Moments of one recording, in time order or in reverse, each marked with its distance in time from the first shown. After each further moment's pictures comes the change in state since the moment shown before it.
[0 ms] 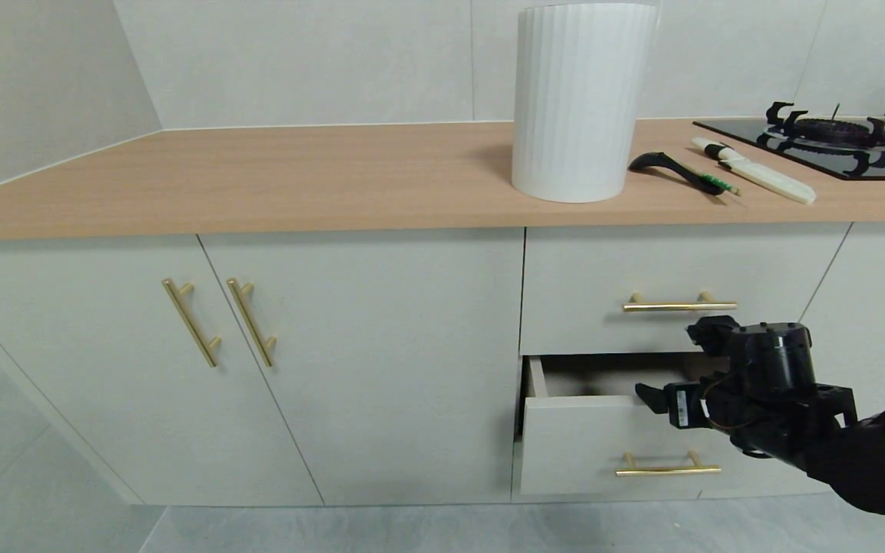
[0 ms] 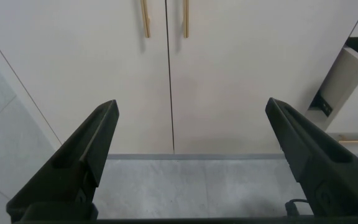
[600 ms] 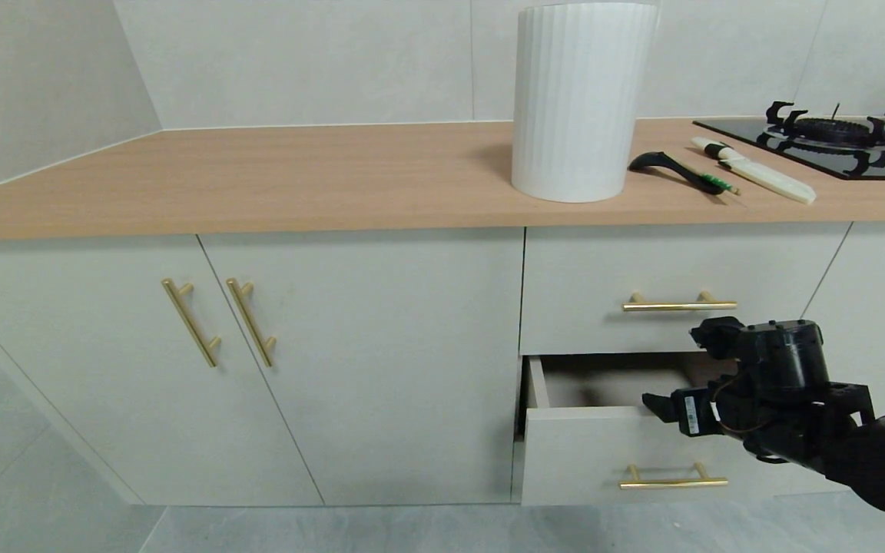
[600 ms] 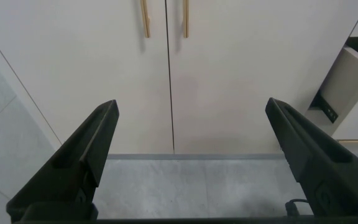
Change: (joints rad) left arm 0.000 0.000 0.000 0.000 0.000 0.000; right arm 0.010 -0.066 0.002 0.096 0.001 -0.033
